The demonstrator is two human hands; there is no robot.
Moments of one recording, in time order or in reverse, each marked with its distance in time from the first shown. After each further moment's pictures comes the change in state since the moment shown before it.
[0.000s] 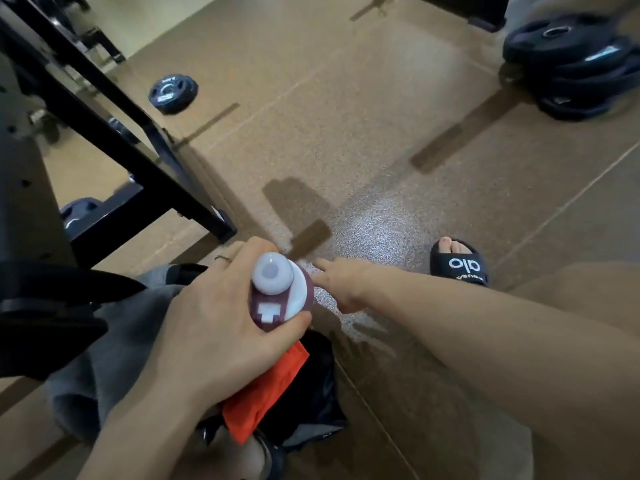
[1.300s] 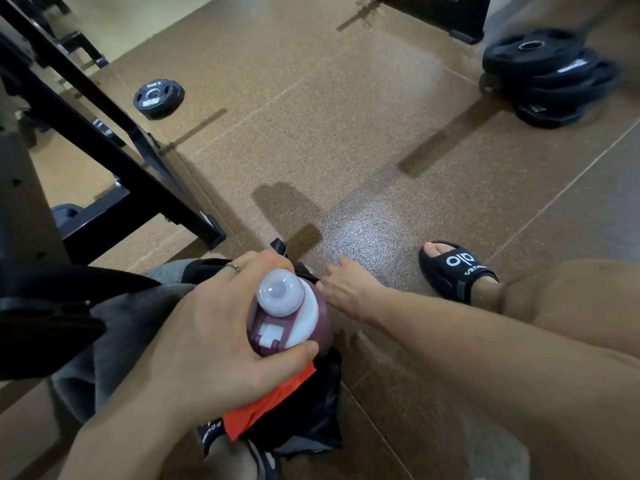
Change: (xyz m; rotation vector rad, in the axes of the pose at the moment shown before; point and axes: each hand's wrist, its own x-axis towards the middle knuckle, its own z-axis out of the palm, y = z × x) left_hand -0.003 -0.006 -0.015 -0.144 -0.144 0.205; right_hand 0.009 0.002 0.032 -0.433 0.240 -0.016
